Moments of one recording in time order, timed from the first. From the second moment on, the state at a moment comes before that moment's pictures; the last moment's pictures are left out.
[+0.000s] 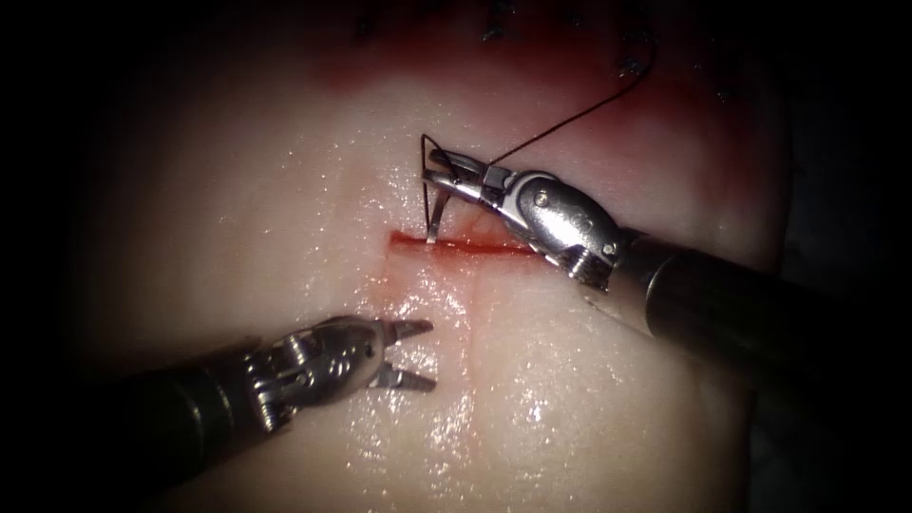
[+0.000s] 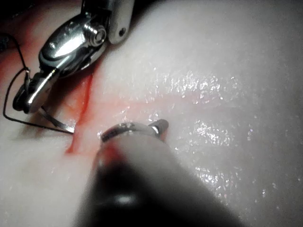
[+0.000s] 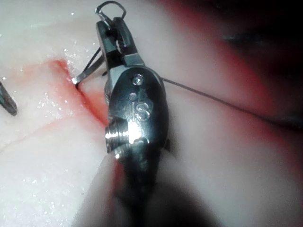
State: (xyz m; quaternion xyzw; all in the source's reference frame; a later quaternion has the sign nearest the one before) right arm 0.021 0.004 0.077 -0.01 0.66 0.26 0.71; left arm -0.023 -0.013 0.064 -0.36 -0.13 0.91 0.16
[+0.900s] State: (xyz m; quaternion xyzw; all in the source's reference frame) right arm 0.021 0.005 0.077 0.06 0.64 0.30 0.70; left arm -0.023 -0.012 0.068 -0.35 -0.14 0.92 0.15
